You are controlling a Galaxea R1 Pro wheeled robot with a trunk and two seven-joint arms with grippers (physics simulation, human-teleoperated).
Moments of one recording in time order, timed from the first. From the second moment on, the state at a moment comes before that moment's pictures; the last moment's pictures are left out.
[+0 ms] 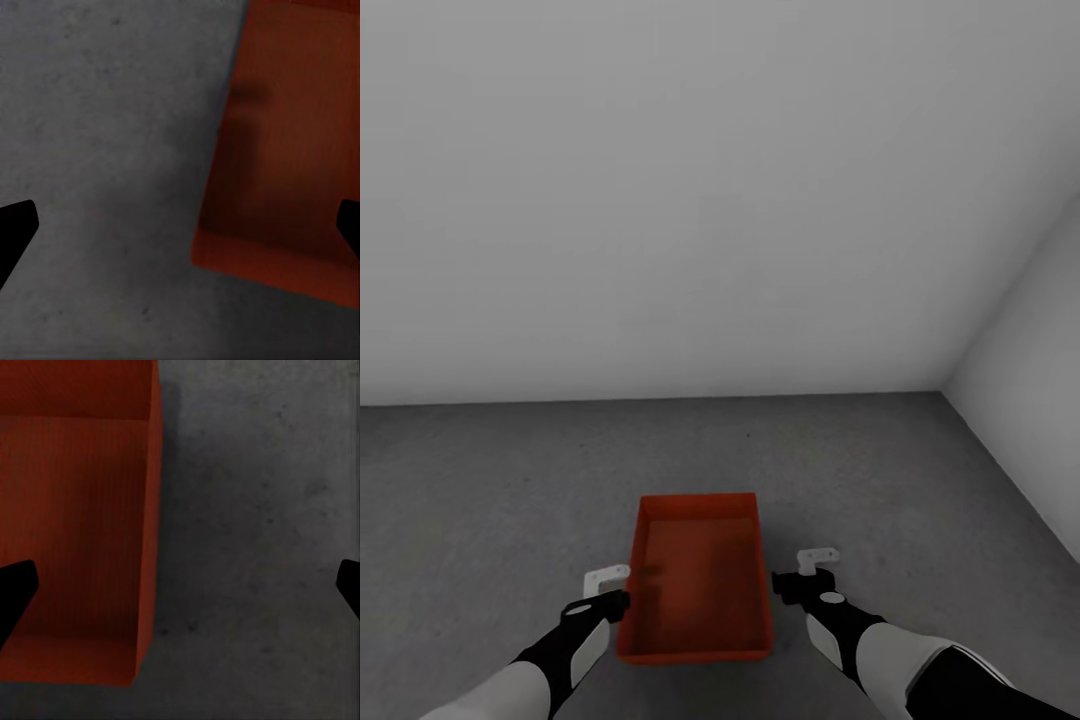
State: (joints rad) left arm -0.63 -0.03 -0.18 -0.26 0.37 0.06 0.29; right arm -0.78 0.12 0.60 0.03 -0.52 -0.16 -0.08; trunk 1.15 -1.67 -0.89
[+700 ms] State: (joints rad) left arm -0.63 0.00 -0.18 -0.13 0.38 0.06 0.29; right arm -0.65 0.08 0.60 0.03 -0.52 -0.16 -0.07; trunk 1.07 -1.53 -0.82
